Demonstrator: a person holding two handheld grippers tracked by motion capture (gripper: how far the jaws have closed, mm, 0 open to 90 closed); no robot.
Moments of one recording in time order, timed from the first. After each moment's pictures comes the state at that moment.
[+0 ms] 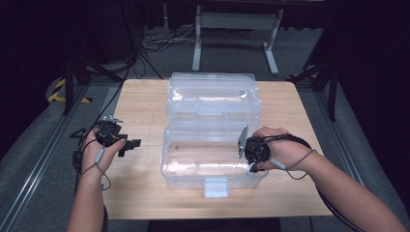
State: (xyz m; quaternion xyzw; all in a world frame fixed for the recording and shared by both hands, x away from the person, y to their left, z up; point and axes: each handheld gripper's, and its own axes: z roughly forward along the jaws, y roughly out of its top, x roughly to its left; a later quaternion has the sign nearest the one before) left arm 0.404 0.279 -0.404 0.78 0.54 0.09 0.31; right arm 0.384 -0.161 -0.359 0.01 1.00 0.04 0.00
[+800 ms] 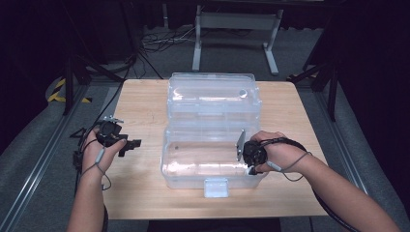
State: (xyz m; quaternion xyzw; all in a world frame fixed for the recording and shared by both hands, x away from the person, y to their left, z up) left arm 0.405 0.279 -0.405 0.78 0.53 0.09 0.31; right arm 0.390 -0.162 -0.384 0.01 1.00 0.03 -0.01
